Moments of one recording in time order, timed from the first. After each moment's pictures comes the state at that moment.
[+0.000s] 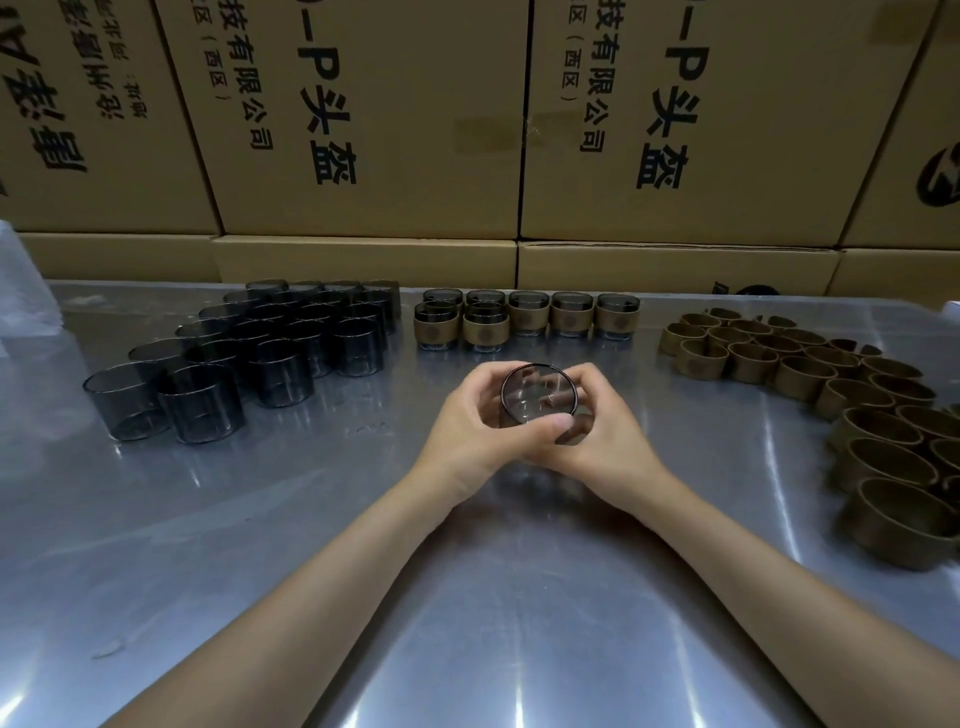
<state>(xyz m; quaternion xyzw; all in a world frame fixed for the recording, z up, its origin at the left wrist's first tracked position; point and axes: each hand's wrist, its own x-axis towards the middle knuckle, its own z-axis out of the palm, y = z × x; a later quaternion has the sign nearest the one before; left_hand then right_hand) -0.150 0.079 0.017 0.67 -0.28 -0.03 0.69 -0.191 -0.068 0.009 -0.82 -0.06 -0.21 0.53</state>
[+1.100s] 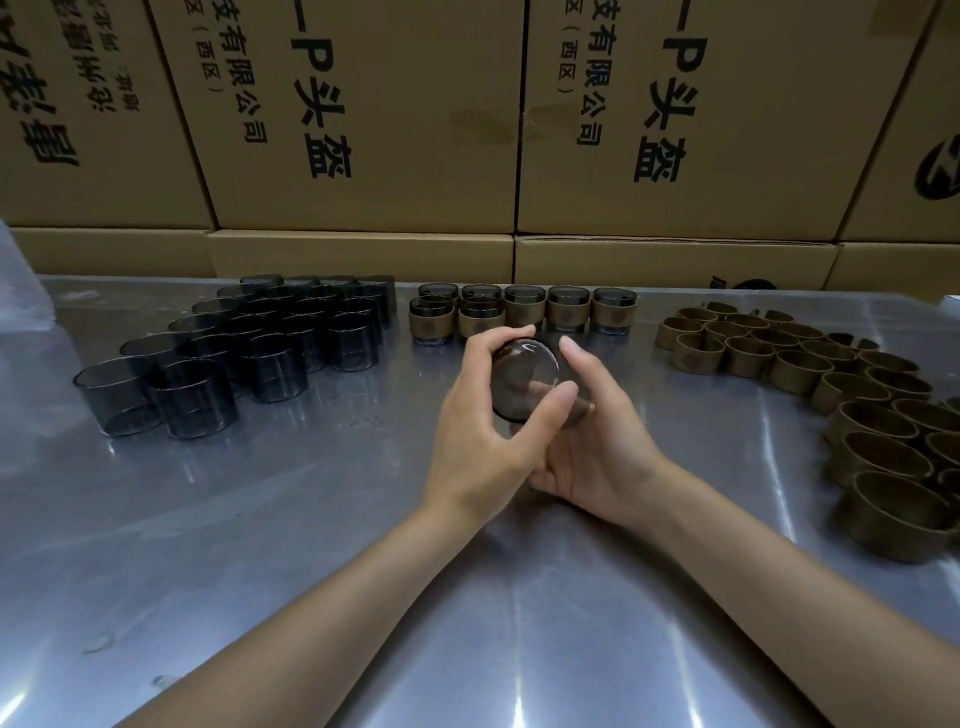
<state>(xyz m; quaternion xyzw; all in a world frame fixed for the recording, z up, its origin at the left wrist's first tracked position) -0.179 0.069 0.024 0.67 -0.35 0.20 0.63 -0.202 -0.051 0.030 -0.55 -0.02 0.10 0.83</state>
